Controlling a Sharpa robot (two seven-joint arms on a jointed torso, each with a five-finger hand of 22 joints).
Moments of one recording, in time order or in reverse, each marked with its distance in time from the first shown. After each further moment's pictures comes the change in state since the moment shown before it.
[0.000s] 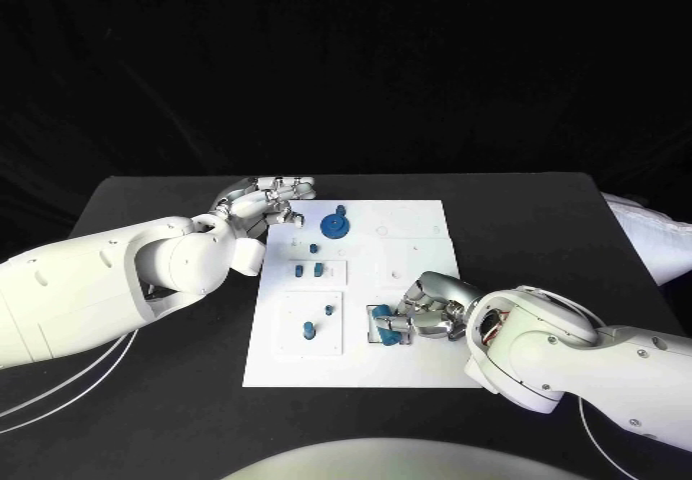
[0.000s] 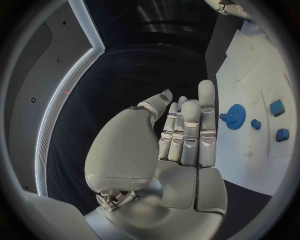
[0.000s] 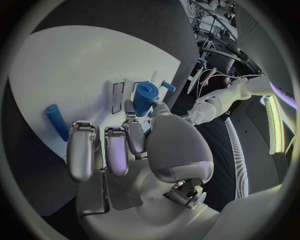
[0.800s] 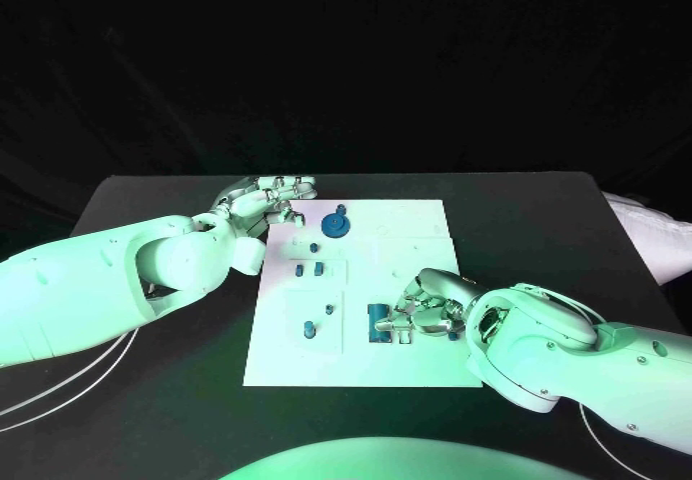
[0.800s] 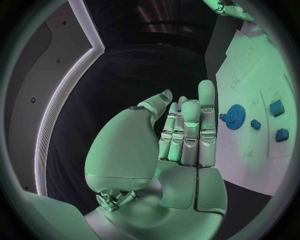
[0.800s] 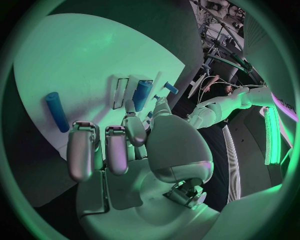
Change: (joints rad) left arm 0.000 -0.001 0.000 0.000 0.000 0.002 -0.003; left_hand 0.000 0.000 0.000 0.000 0.000 0.000 0.000 0.000 0.000 0.000 0.000 0.000 0.000 0.000 0.000 0.000 -0.001 0.000 0.000 0.000 0.000 0.000; right arm 0.000 0.005 0.000 0.000 -0.102 0.010 -0.010; right_hand 0.052 -0.027 -0.076 -0.097 -0.329 -0.014 0.007 0.009 0.049 -0.034 0.003 -0.111 -0.051 -0.004 -0.004 0.000 0.000 -0.002 0.000 0.000 0.000 0.004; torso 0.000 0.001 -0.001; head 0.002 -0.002
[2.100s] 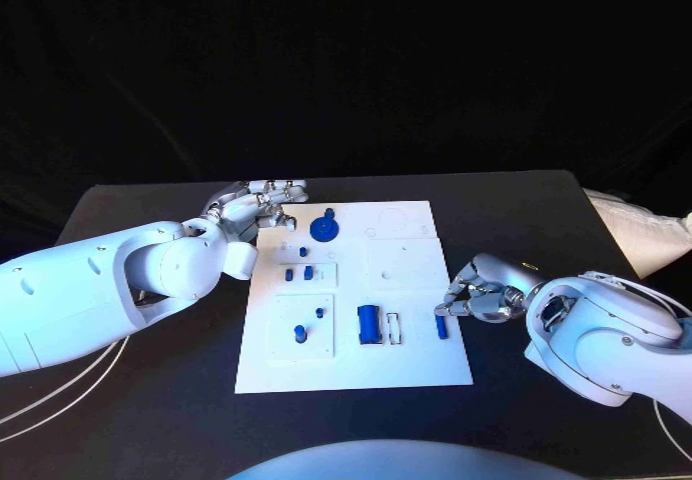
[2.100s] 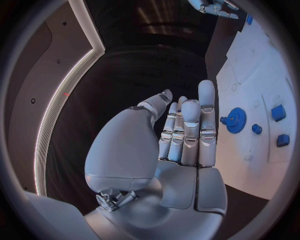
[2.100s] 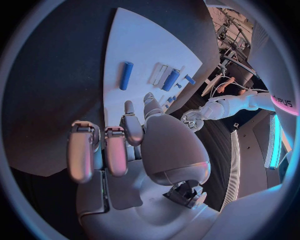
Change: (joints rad) left arm 0.000 0.003 0.000 -0.003 -0.001 0.001 -0.003; left_hand 0.000 0.000 -0.003 -0.003 0.000 0.000 0.000 0.000 0.000 0.000 0.000 0.000 0.000 0.000 0.000 0.000 0.000 0.000 0.000 0.000 0.000 -0.001; right arm 0.045 -0.238 -0.003 0.066 -0.071 0.029 0.005; right_hand 0.064 0.036 0.067 -0.063 0.086 -0.026 0.009 -0.027 0.001 0.013 0.005 -0.023 0.001 0.004 0.000 0.009 0.000 -0.014 0.004 -0.004 0.009 0.025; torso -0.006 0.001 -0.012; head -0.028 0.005
